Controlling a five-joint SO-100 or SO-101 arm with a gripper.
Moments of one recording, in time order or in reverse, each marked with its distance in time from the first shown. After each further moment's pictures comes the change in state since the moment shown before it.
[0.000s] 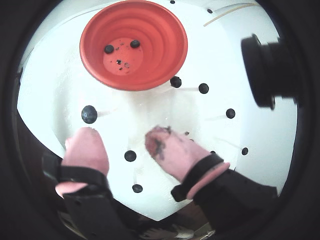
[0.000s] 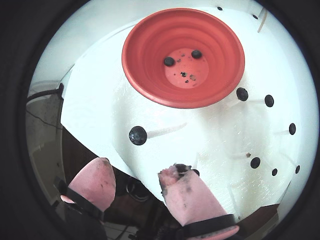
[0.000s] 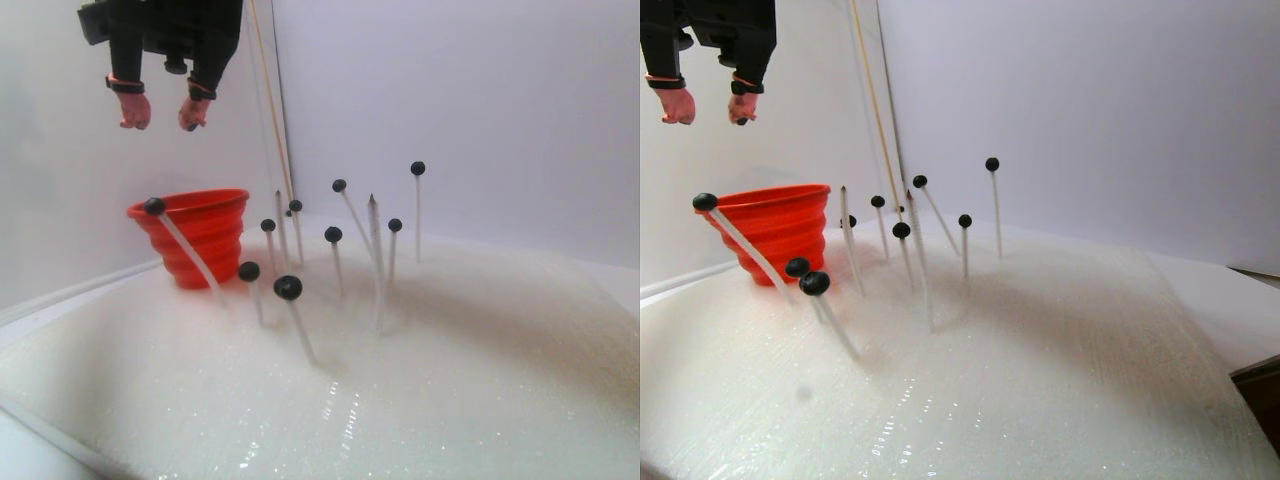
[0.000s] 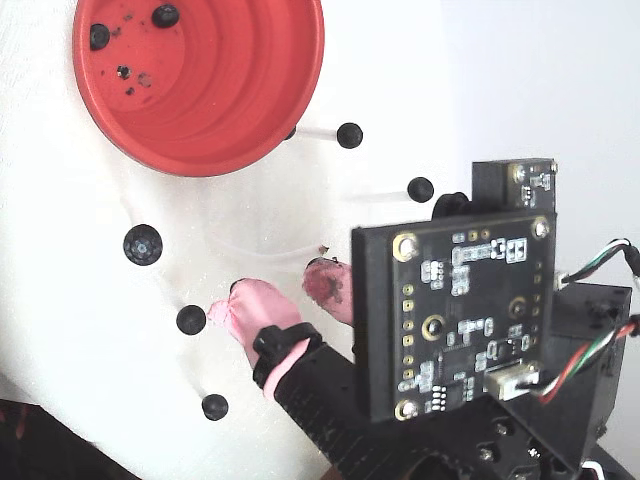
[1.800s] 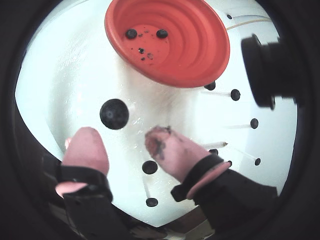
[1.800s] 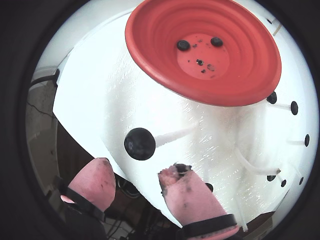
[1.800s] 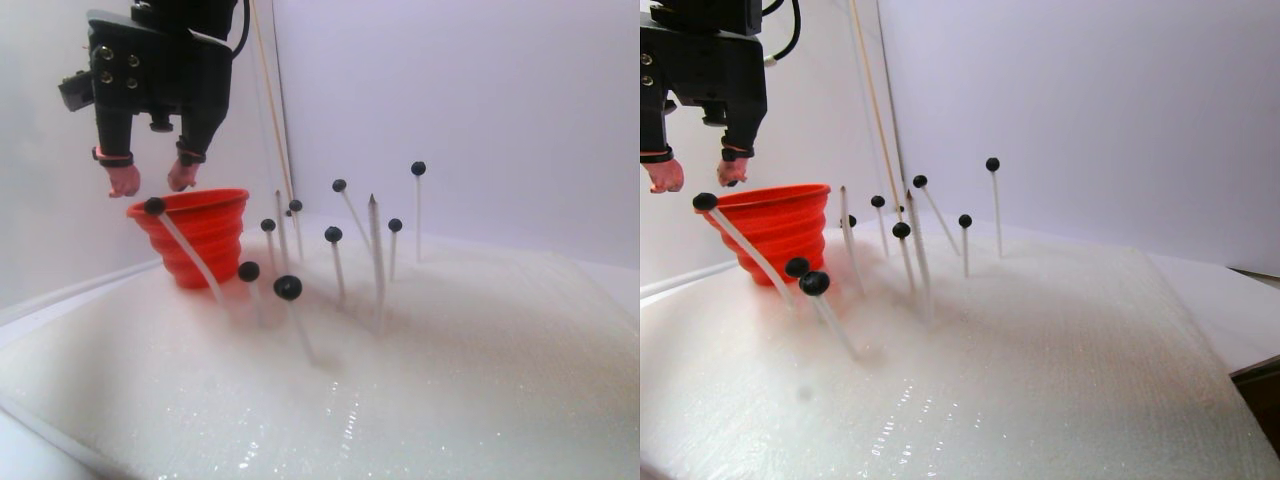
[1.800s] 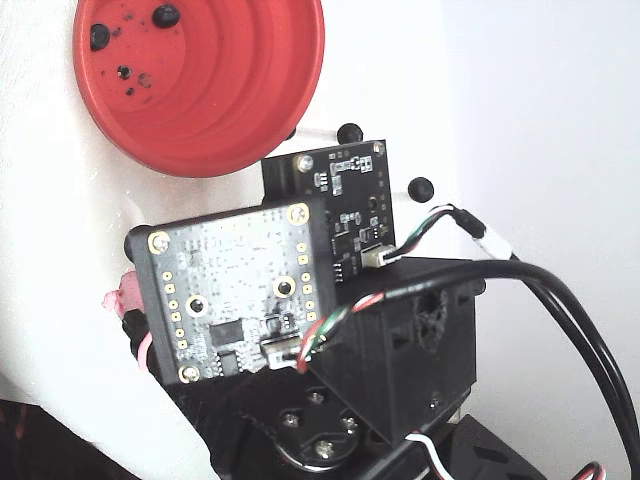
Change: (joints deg) arm -1.1 -16.2 4.1 -17.5 -4.0
